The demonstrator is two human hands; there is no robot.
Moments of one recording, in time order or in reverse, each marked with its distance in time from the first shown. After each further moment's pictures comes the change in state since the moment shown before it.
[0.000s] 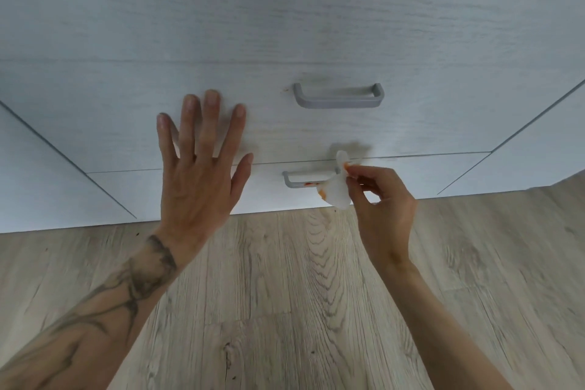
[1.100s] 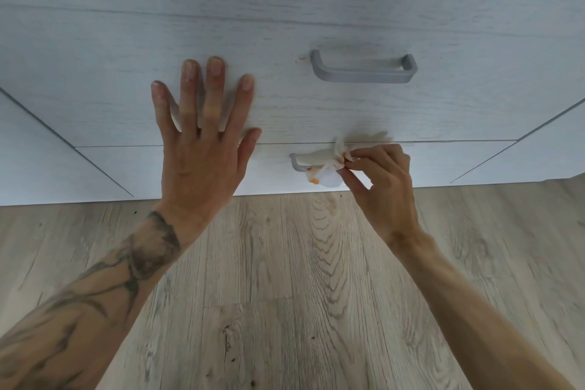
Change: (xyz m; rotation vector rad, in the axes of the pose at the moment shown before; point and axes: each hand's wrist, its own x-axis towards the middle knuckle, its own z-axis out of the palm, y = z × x) left_hand -0.002 0.002 0.012 0.125 0.039 0.012; right_hand 0.023 0.046 0.009 -0.487 -0.149 -0.520
